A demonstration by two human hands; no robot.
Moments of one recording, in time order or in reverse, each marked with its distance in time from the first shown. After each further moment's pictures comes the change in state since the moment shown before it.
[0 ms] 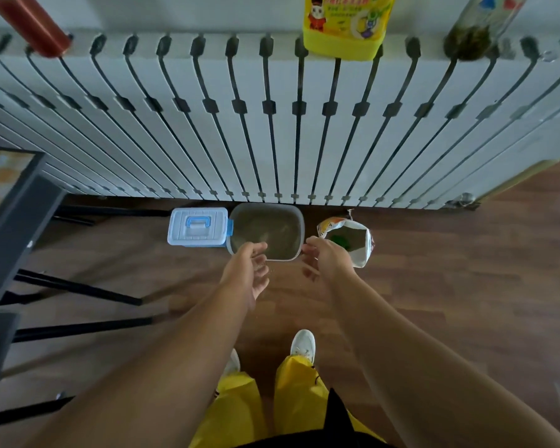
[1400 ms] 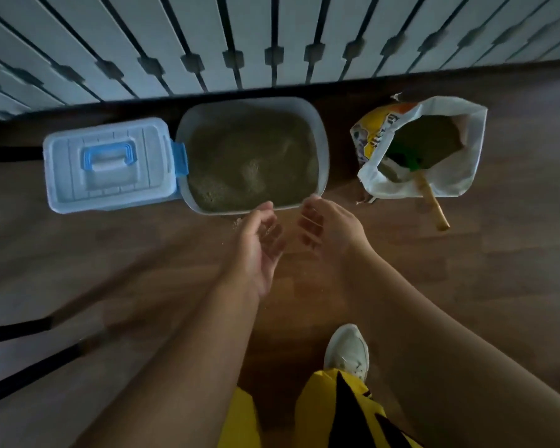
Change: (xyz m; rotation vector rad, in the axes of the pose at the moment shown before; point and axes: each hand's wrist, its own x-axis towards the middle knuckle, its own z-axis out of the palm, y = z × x) left_hand 0.465 -0.132 -0.054 -0.118 -0.184 -0.080; right_hand 0.410 0.235 0.084 0.176 0.060 0.014
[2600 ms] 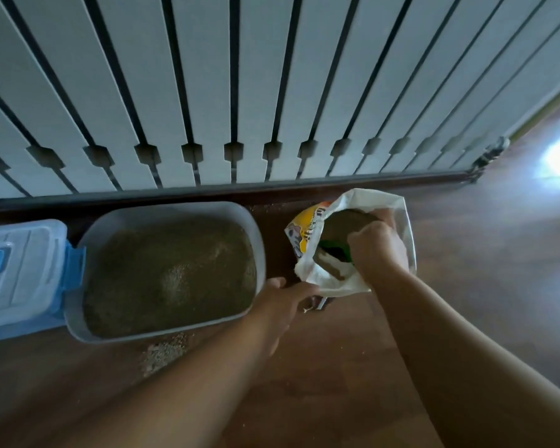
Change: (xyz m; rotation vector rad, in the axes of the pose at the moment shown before) left_hand 0.140 -0.085 0.118 0.788 -0.311 0.132; right_hand 0.133 -0.106 -0.125 -0.959 0.669 -0.574
